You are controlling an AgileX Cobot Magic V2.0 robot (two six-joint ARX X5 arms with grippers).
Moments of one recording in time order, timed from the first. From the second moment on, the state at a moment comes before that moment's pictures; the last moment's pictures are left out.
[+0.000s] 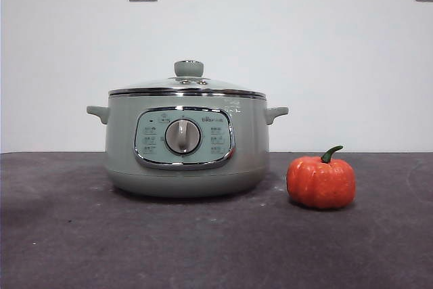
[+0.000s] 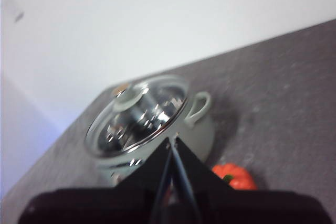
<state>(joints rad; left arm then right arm) 0.04 0.24 0.51 -0.44 0.50 -0.28 0.11 0.33 0.54 -0.33 -0.37 0.38</state>
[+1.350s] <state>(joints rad) 0.04 0.56 0.90 -0.87 0.76 0.03 0.11 0.73 1.11 -1.08 -0.55 -0.14</state>
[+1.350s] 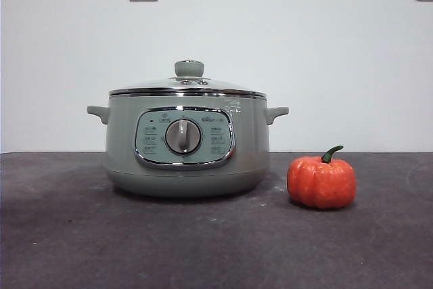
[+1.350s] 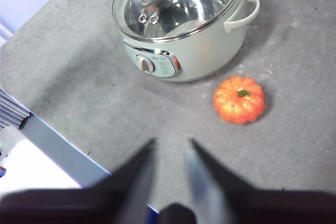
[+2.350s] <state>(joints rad) 0.04 0.56 0.90 -0.87 0.76 0.04 0.31 1.25 1.11 -0.85 -0.35 -0.16</state>
